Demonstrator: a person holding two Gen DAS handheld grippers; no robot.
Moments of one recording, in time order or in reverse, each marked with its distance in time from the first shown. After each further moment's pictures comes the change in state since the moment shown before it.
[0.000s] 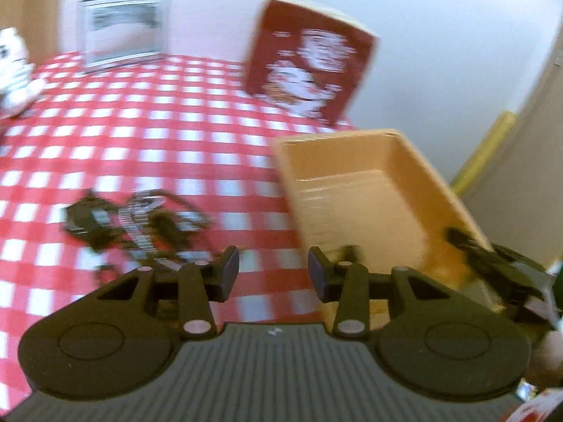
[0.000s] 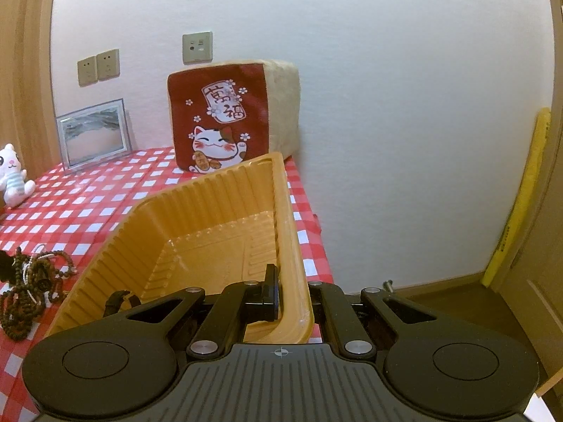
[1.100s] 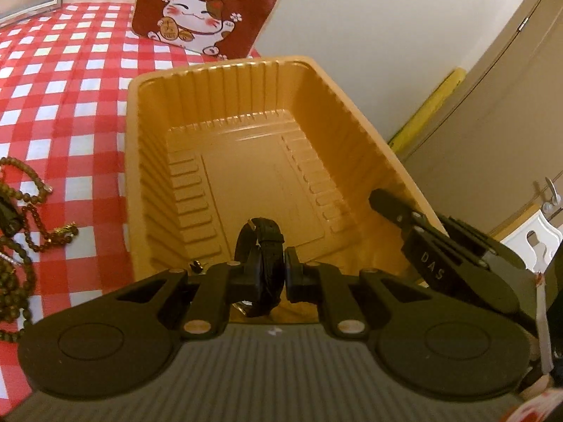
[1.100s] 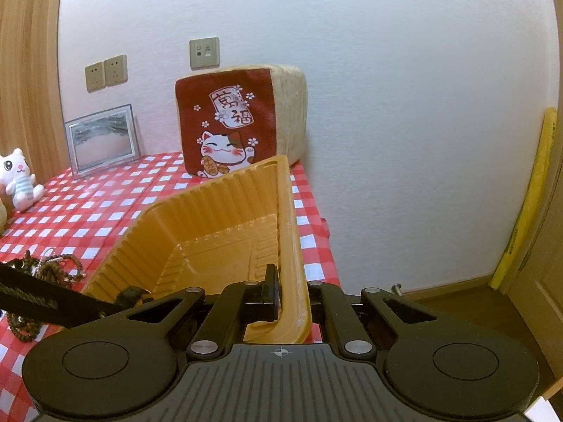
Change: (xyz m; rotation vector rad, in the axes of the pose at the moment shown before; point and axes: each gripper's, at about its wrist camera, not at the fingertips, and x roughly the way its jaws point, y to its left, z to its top) left arm 0.088 -0.093 -0.013 0.057 0.180 -0.258; right arm -0.006 -0.004 -0.001 0.004 -0.013 0.037
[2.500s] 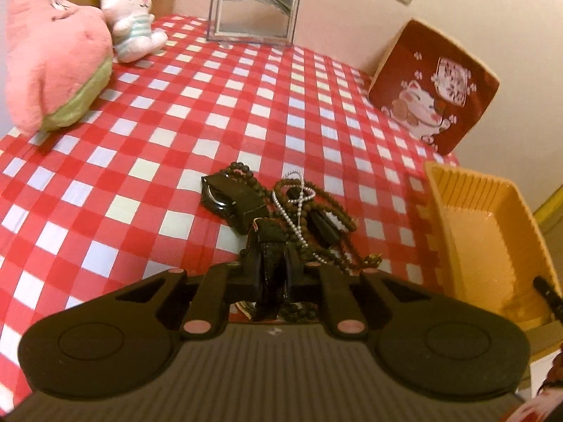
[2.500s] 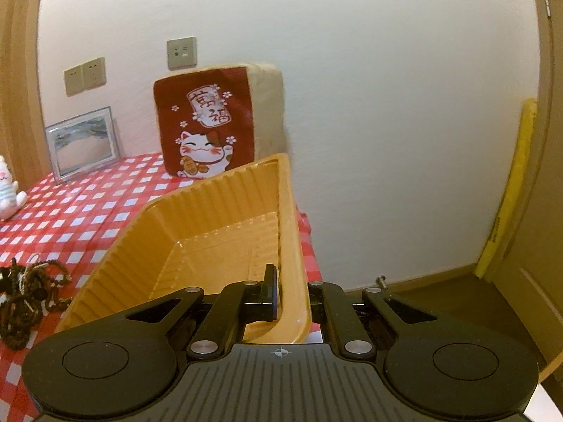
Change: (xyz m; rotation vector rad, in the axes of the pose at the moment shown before) left arm -0.146 0.164 -0.031 -0.299 -0.208 0.411; right arm -0.001 0.000 0.003 0.037 0.011 -0.063
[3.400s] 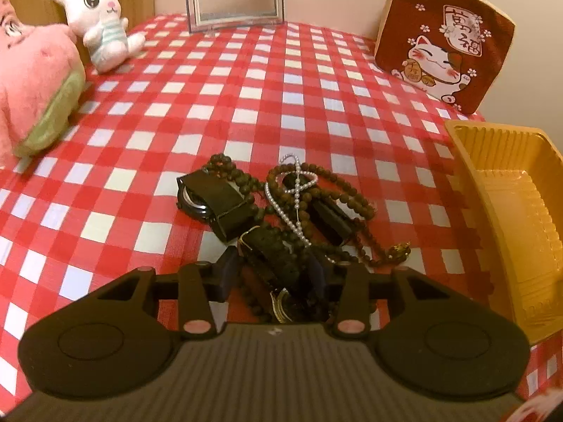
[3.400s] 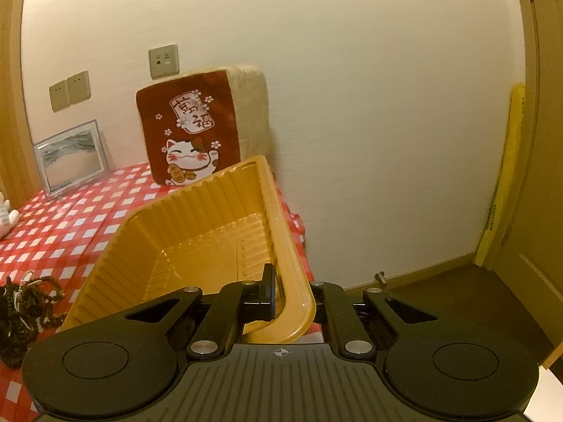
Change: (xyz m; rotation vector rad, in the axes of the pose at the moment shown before) left arm 0.058 -0.030 -0.002 0.144 0.051 0.112; right arm 0.003 -0.009 -0.003 0.072 -0.013 -0.031
